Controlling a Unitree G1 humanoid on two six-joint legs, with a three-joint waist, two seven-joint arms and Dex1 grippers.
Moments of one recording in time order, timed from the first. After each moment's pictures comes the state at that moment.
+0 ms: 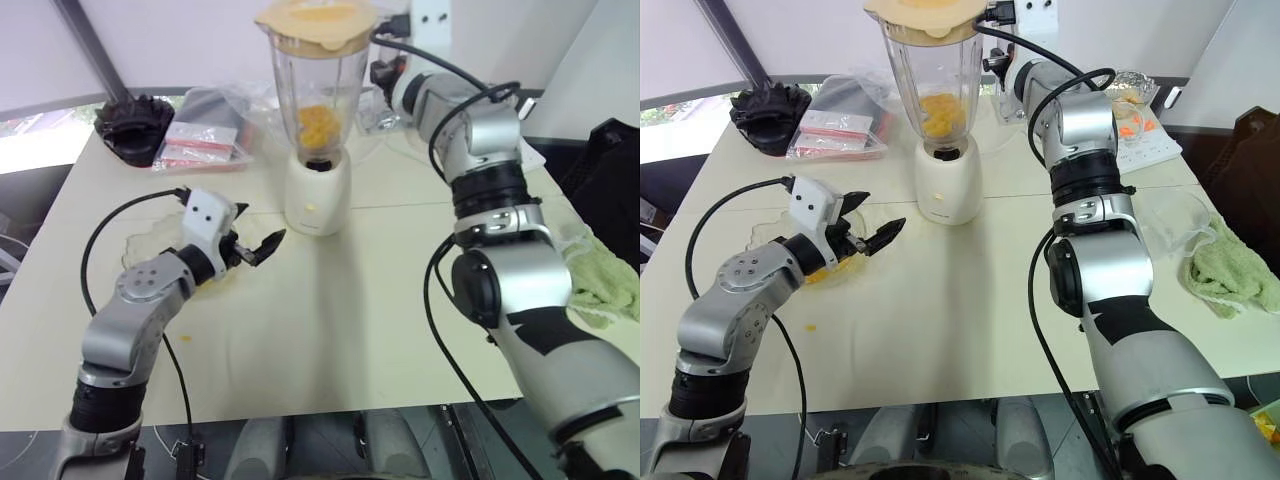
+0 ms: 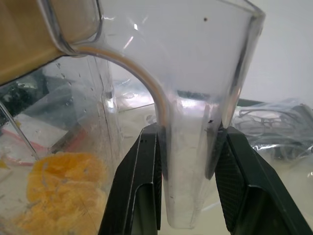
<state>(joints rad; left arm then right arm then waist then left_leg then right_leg) -0.29 0.49 0.06 -0.42 -0.38 0.66 -0.48 -1.36 -0.23 -0.11 0.69 0.16 0.59 0.12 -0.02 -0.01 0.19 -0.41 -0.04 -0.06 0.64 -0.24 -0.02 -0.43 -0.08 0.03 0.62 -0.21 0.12</state>
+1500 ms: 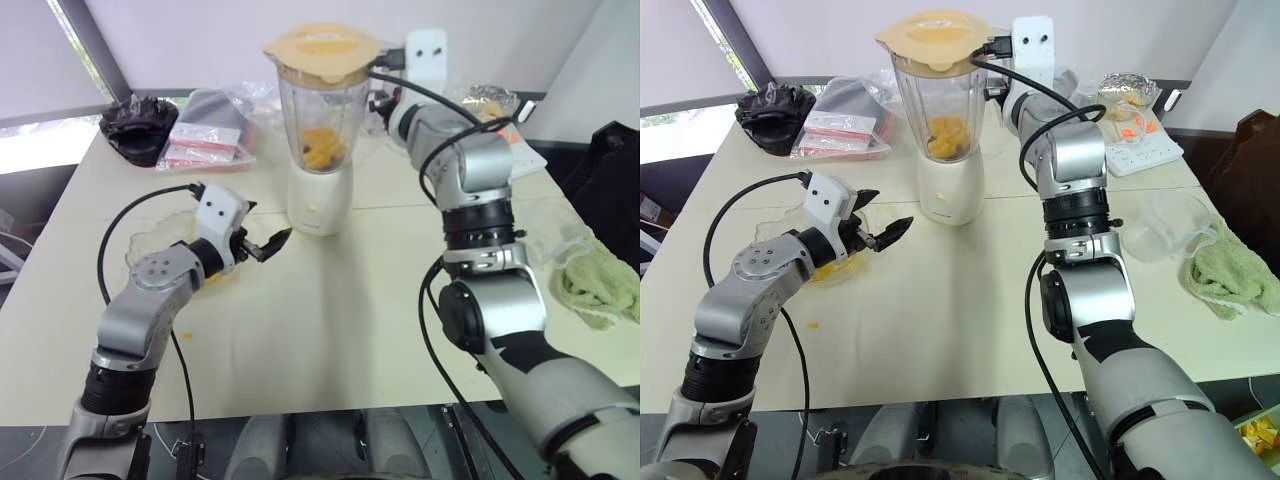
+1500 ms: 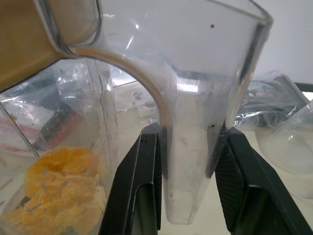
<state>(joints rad) -0.36 0.48 0.01 -0.34 -0.34 0.64 -0.50 -1.20 -0.18 -0.10 0.42 0.12 0.78 -0.01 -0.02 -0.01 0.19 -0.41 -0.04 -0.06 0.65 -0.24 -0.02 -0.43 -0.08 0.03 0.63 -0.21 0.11</state>
